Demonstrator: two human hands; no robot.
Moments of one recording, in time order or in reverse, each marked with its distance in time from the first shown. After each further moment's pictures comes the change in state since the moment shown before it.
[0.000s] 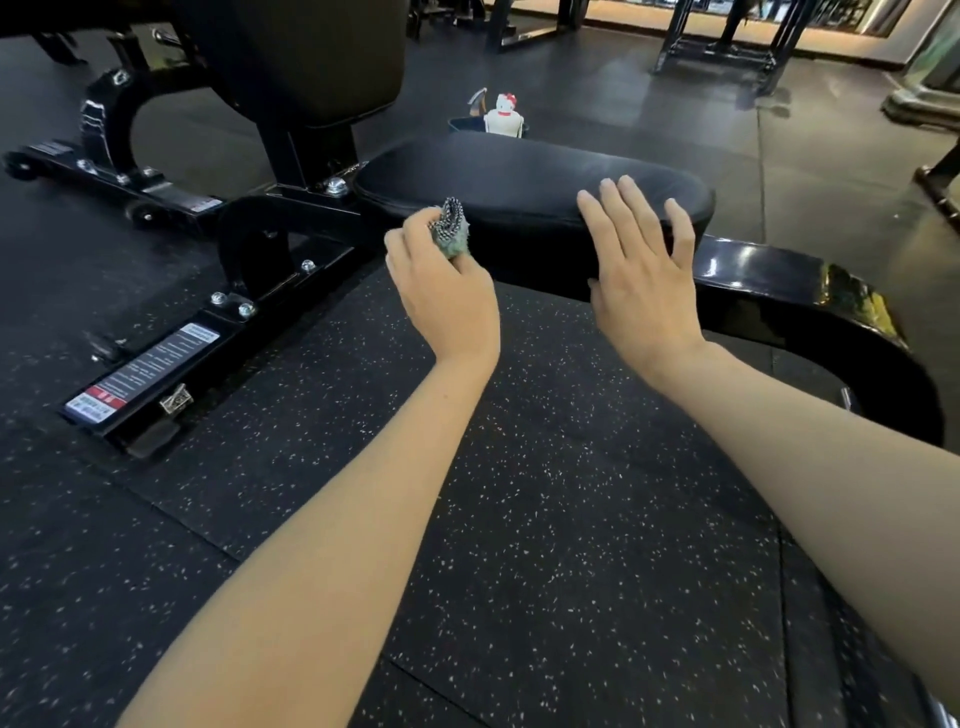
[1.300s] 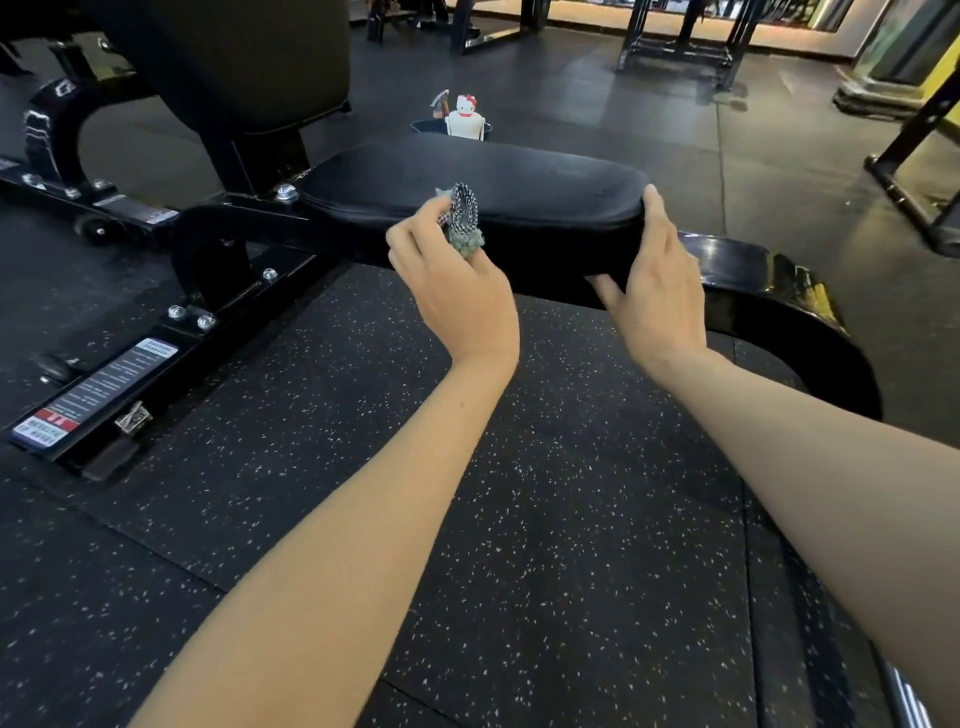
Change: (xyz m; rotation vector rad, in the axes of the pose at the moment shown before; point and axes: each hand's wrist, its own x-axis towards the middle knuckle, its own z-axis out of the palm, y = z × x) left_hand -0.038 0.026 0.029 -0.080 0.027 0.132; right_hand -0.022 0.037 -0.015 0.450 -0.109 0.422
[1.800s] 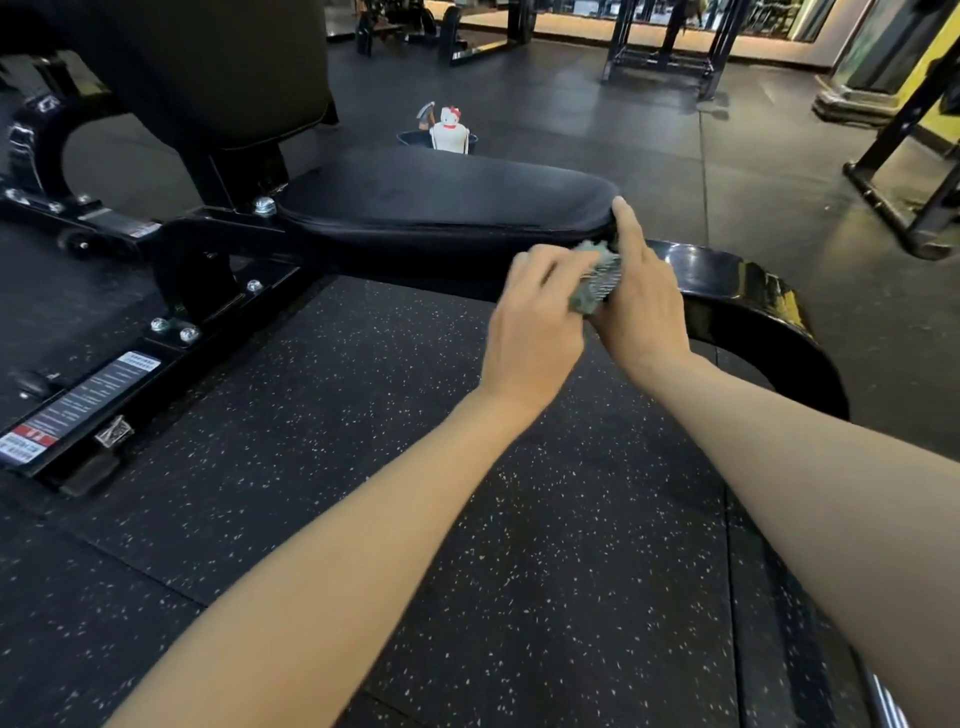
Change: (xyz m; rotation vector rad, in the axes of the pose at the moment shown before) left_hand -0.039 0.015 0.011 0.024 -0.505 0.542; right_hand 0.002 0.010 -0.010 0.052 -0.065 -0.012
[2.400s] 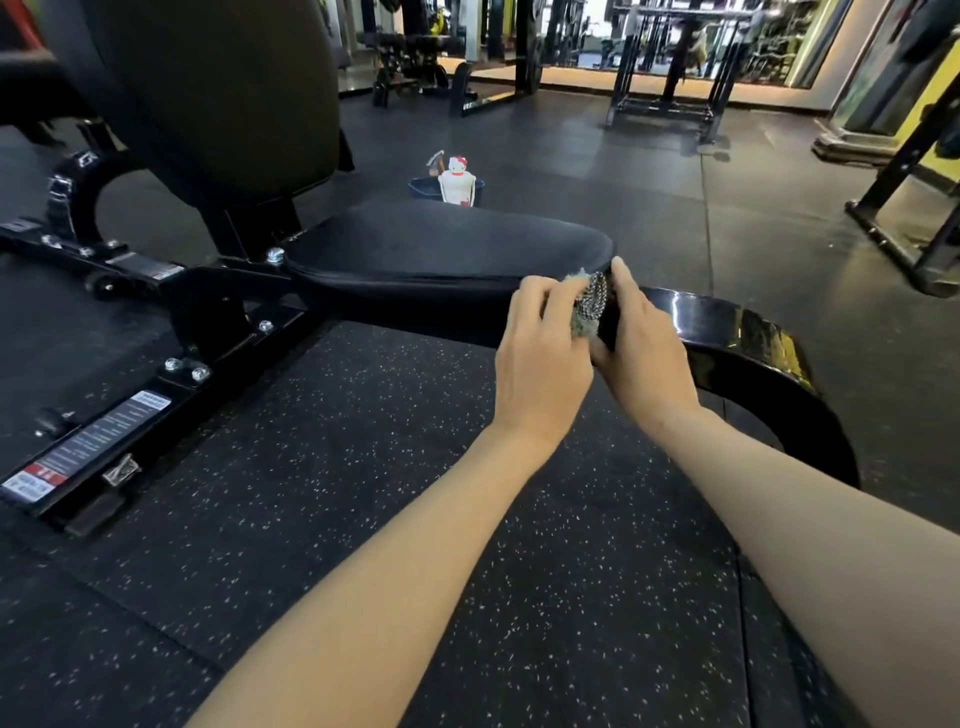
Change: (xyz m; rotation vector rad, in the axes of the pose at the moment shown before) left_hand 0.011 0.010 0.011 -0.011 0.022 -0.061; right_hand 0.000 0.013 -0.001 0.114 -0.022 -0.034
